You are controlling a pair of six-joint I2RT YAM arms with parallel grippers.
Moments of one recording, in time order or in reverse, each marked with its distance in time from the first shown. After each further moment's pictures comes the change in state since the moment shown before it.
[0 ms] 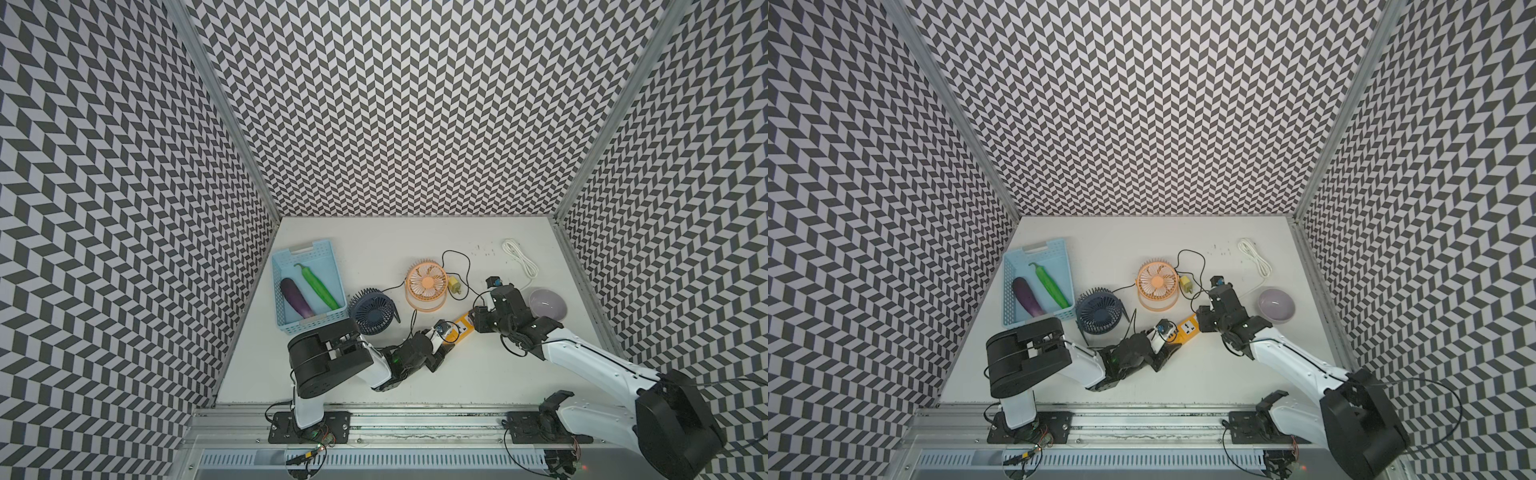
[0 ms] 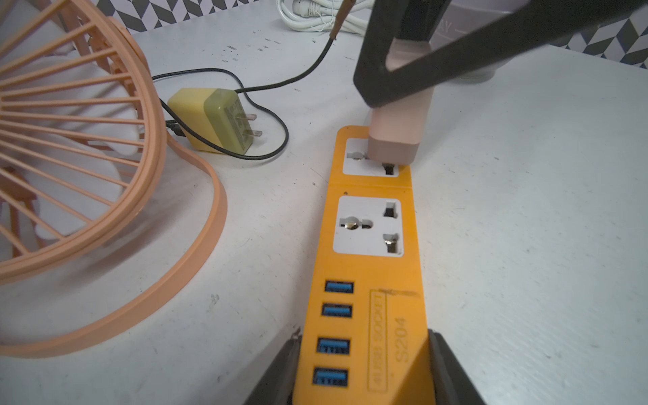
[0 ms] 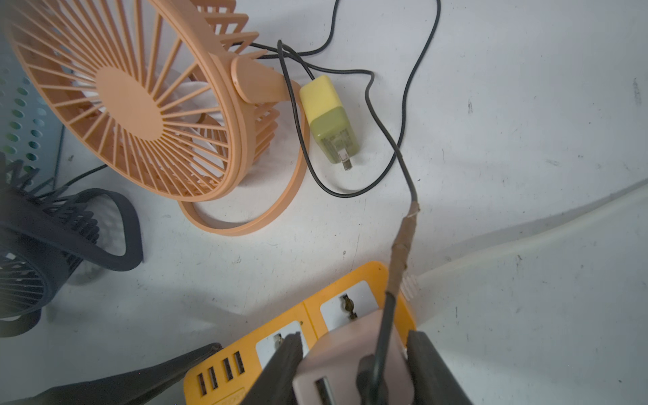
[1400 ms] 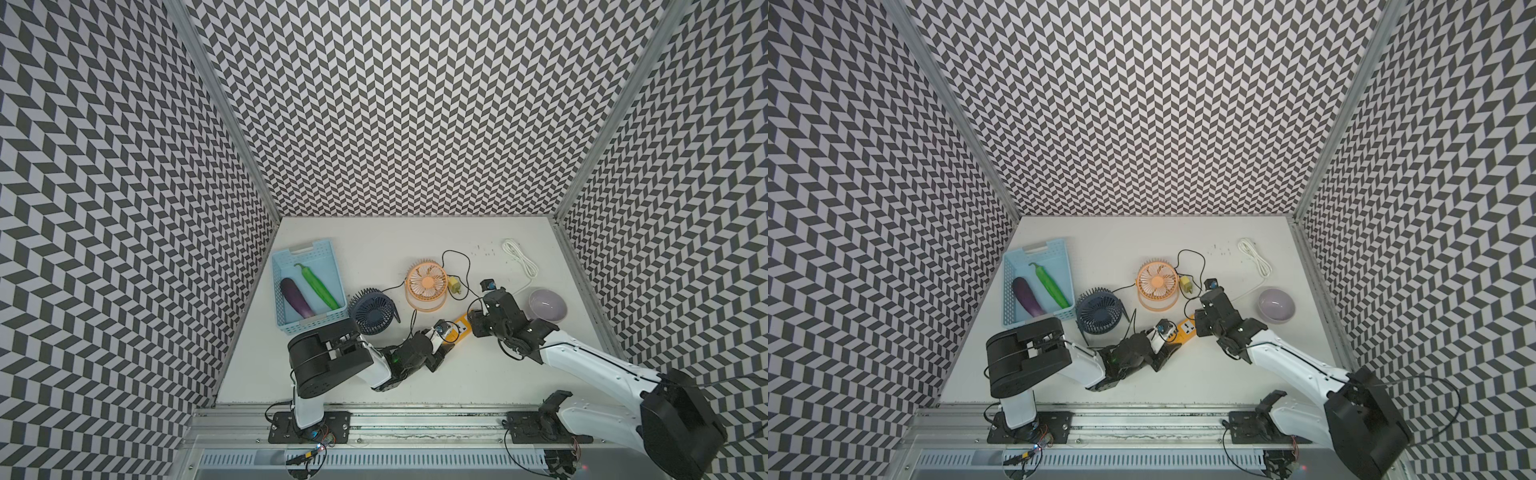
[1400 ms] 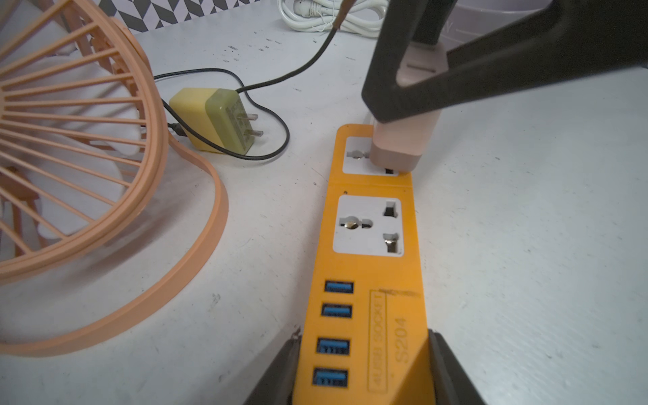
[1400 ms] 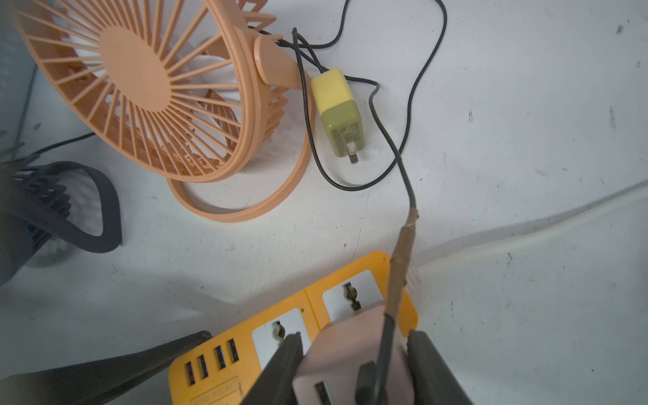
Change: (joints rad) left arm 0.000 0.001 0.000 0.001 -0.002 0.000; right arm 0.106 -0.008 0.006 -0.032 0.131 -0.023
